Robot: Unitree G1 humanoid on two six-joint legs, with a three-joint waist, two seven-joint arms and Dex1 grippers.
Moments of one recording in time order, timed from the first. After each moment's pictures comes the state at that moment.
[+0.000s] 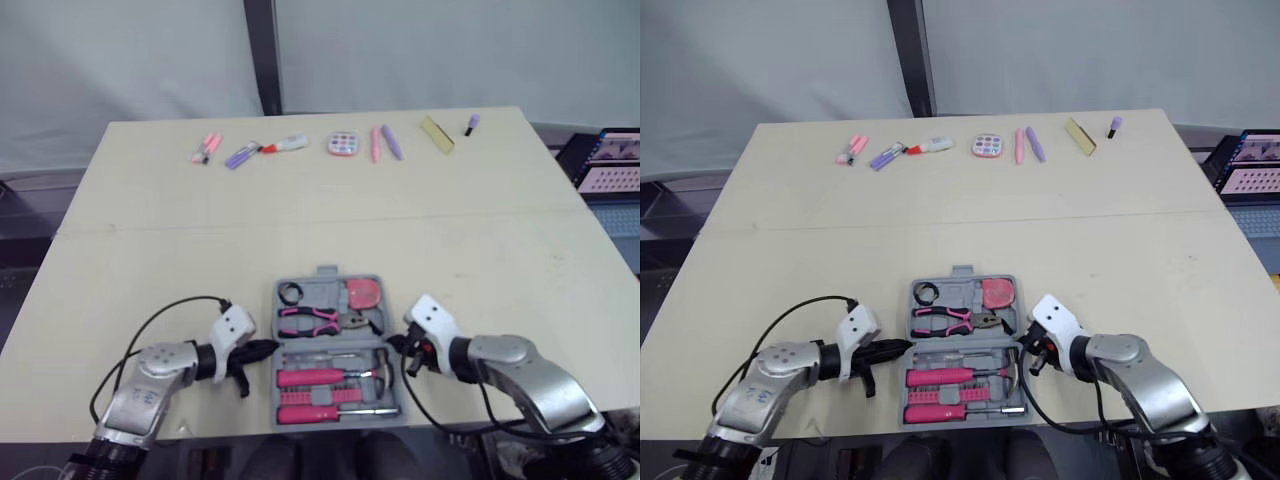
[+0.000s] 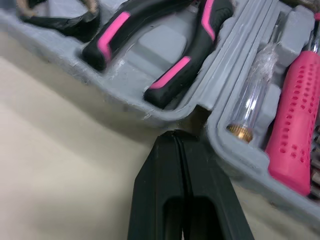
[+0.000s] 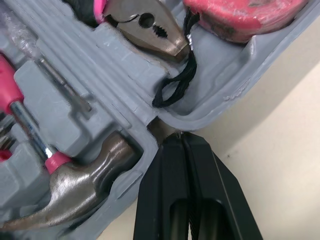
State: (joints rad) left arm -0.03 0.57 -0.07 -0.14 -0.15 0.43 -0.84; right arm -0.09 -0.68 0.19 -0.39 0.26 0.81 0.71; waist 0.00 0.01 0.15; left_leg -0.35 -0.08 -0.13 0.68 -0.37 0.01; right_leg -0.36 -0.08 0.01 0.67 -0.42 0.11
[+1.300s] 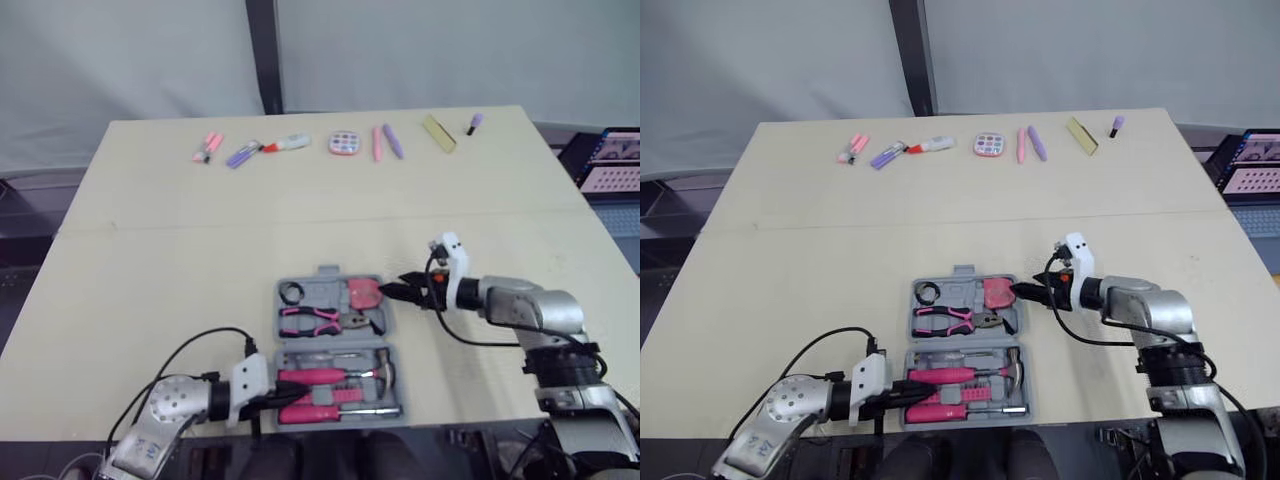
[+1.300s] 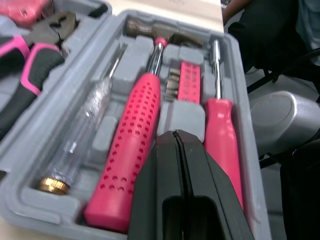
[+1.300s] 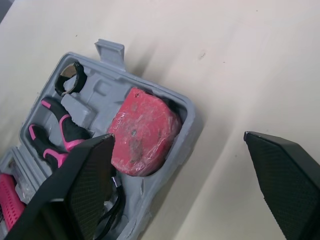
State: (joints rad) left arm 0.14 0.55 -0.23 -0.16 -0.15 0.00 -0.95; right arm -0.53 -0.54 -0.01 0.20 0.48 0.91 0.82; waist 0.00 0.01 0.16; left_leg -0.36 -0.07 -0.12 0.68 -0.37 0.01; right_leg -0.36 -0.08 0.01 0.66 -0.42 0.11
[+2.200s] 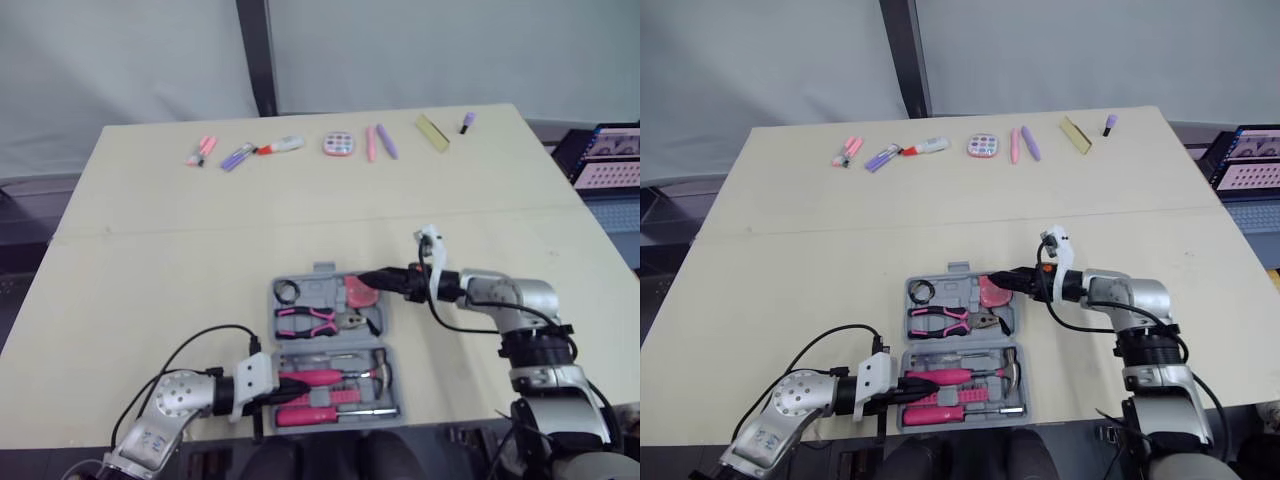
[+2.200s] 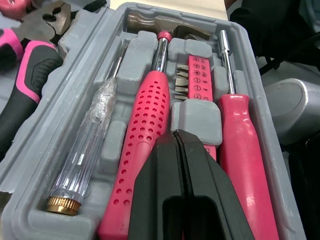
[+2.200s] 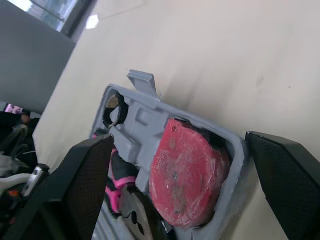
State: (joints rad) left arm 0.09 0.55 -0.25 -0.10 -0.13 -0.03 -0.94; right arm -0.62 -0.46 -0.02 0.29 0.54 0.98 0.93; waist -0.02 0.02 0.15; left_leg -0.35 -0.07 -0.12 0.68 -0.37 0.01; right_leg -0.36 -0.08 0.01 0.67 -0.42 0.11
